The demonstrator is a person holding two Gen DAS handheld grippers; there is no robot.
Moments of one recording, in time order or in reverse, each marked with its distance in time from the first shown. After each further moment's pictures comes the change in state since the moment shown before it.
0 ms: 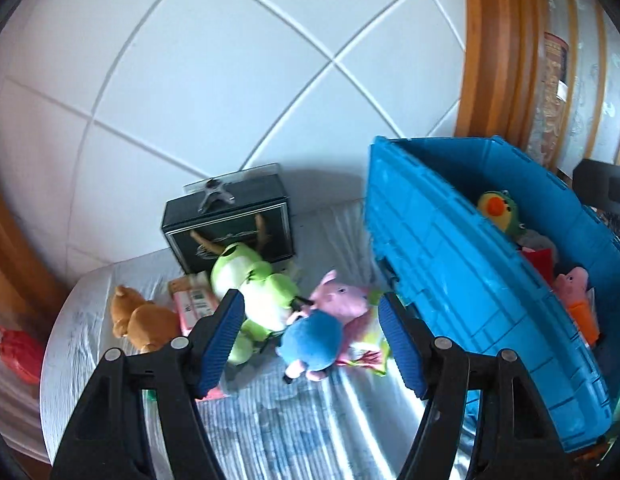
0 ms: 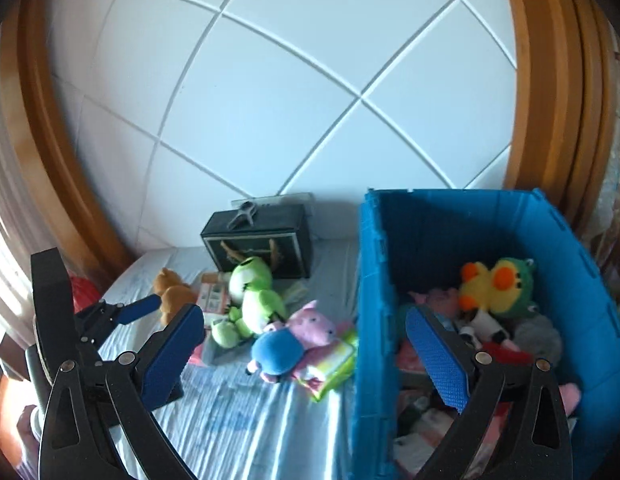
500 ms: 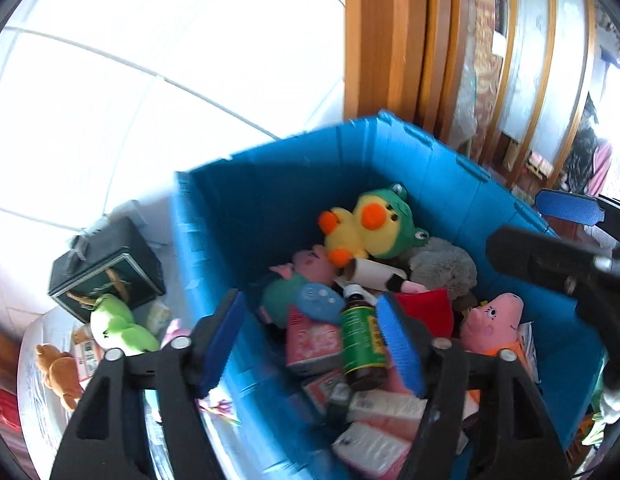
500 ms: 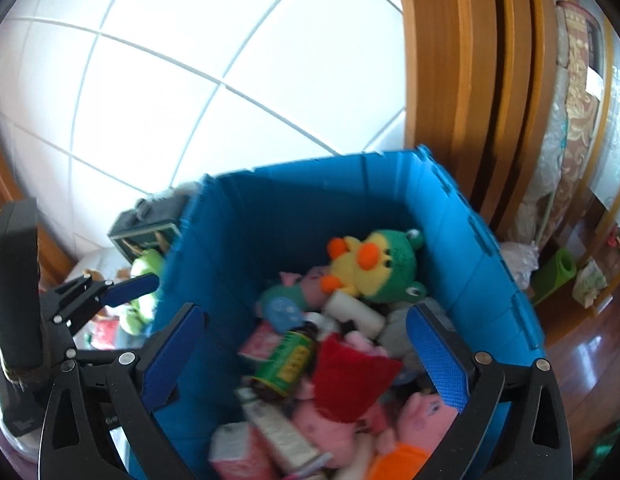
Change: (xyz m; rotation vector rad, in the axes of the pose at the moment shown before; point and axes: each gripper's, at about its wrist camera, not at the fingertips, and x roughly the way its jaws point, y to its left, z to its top) left arm 0.046 -0.255 0.082 0.164 0.066 -0.174; right arm -0.035 -0.216 -0.001 0.108 0.063 -0.149
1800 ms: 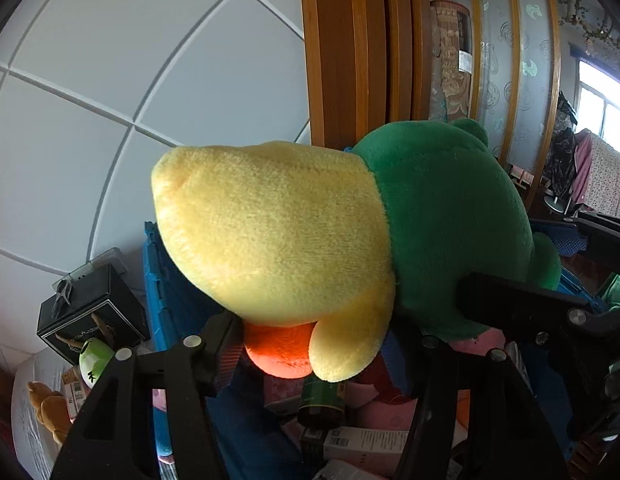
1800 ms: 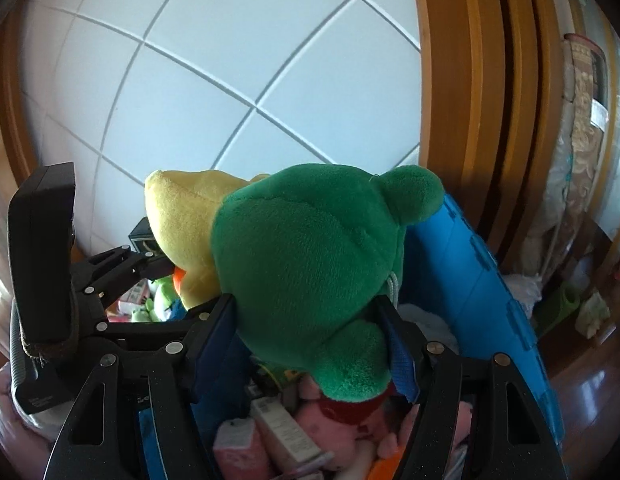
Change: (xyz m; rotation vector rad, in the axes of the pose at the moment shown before) left arm 0.017 -0.049 0.014 0.083 -0.113 -0.053; right arm -0.024 0.006 -0.019 -0.084 -0.109 0.032
